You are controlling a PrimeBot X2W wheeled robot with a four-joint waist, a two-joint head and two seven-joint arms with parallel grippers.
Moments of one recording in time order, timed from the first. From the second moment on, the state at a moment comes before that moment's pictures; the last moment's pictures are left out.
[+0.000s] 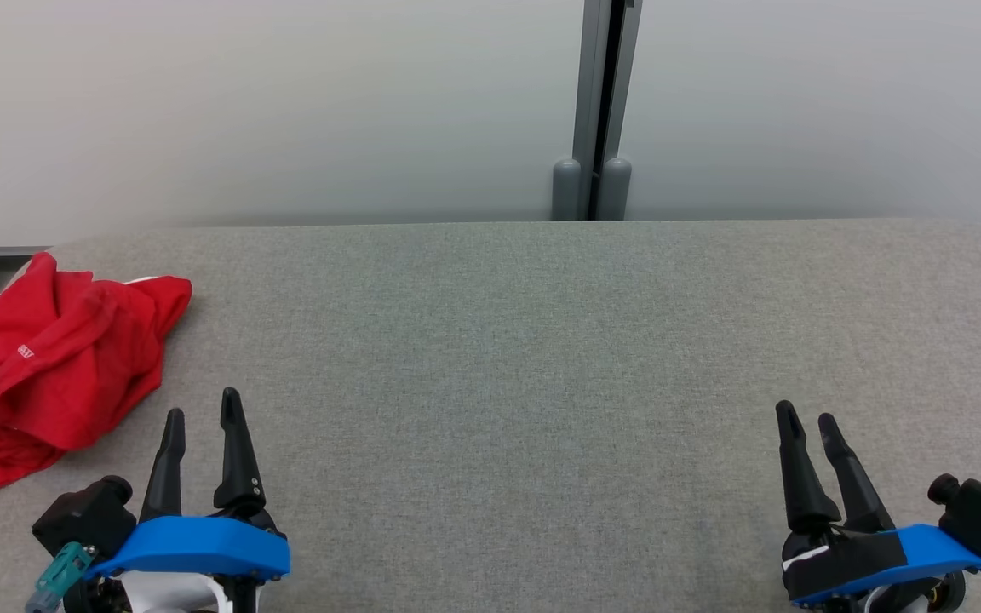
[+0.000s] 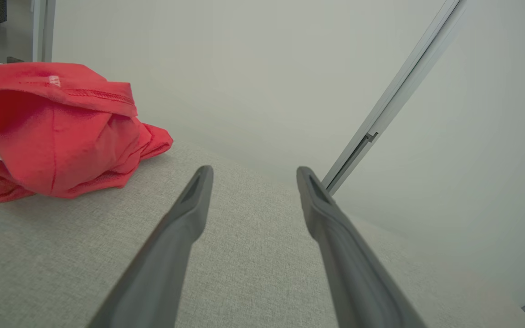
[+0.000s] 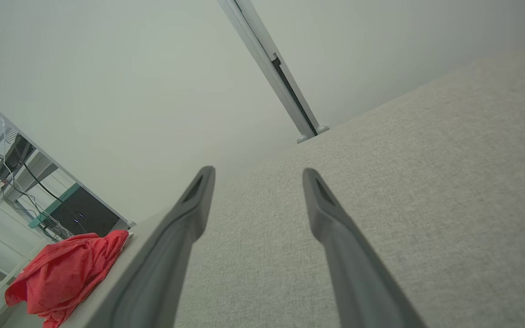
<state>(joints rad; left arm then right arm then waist) -0.05 0.05 -0.02 0.20 -0.53 -0.03 -0.14 -0.03 -0.04 0.02 0.17 0.63 0.13 -0.14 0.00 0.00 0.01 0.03</state>
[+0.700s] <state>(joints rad) -0.05 0.06 -0.05 0.22 -0.32 0.00 -0.19 -0.02 -0.05 0.01 0.18 0.42 0.13 -0.19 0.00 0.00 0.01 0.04</state>
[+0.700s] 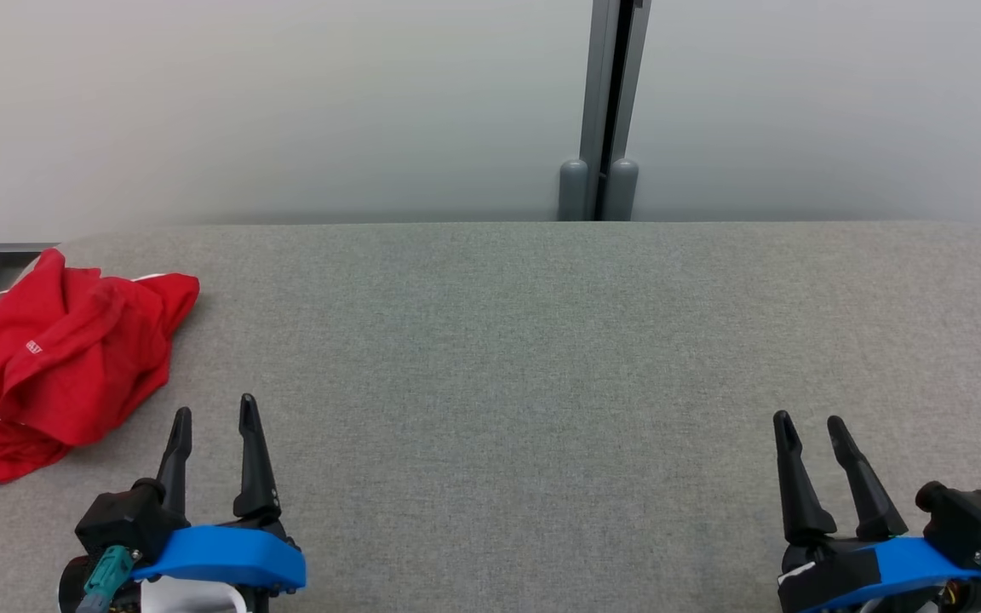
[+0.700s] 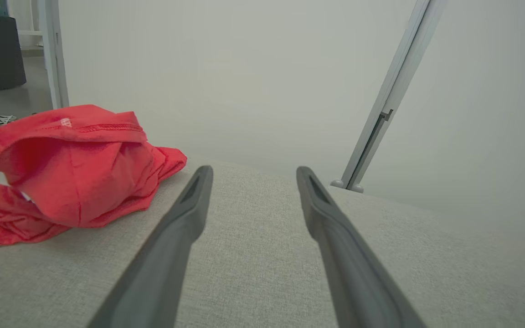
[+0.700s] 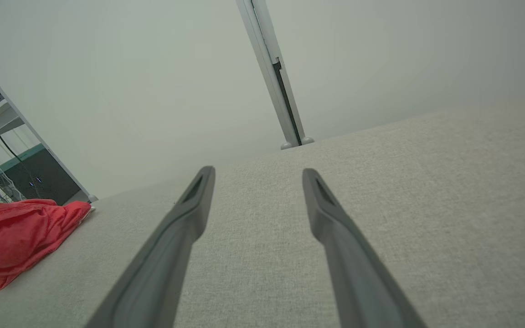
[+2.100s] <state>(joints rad) -0.04 0.06 -0.05 0.29 -0.06 0.01 -0.26 0.01 -0.05 0.01 0.18 0.13 0.13 -0.26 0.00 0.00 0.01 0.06</state>
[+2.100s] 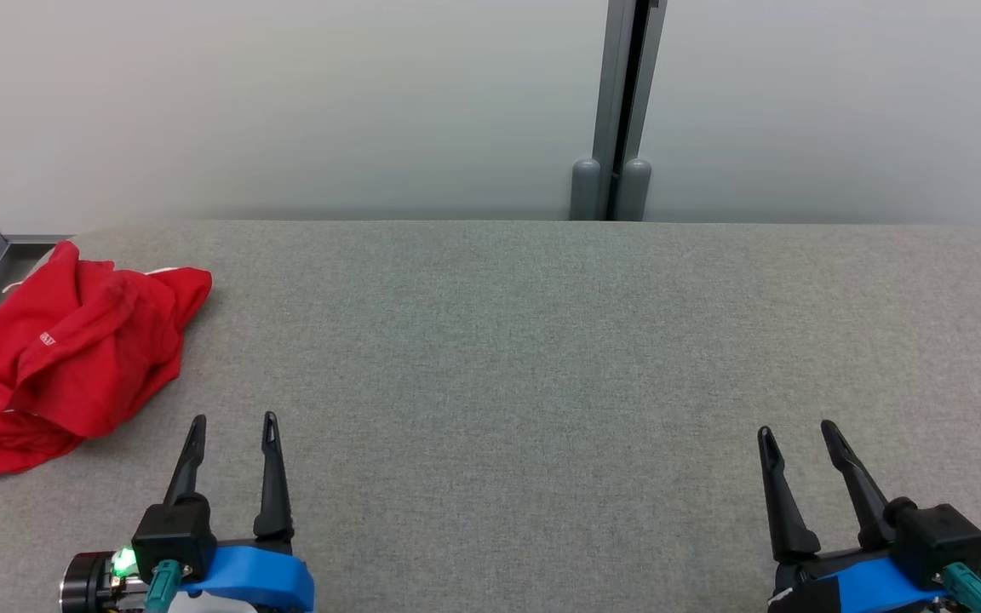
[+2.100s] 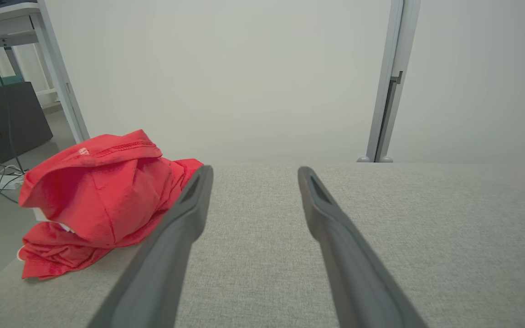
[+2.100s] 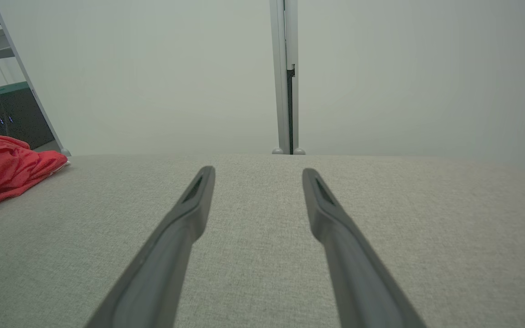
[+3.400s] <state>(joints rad) -0.05 0.06 0.04 0.27 -0.05 0.01 -0.26 0.00 -0.05 0.02 0.18 0.13 0.13 -0.26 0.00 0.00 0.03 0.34</state>
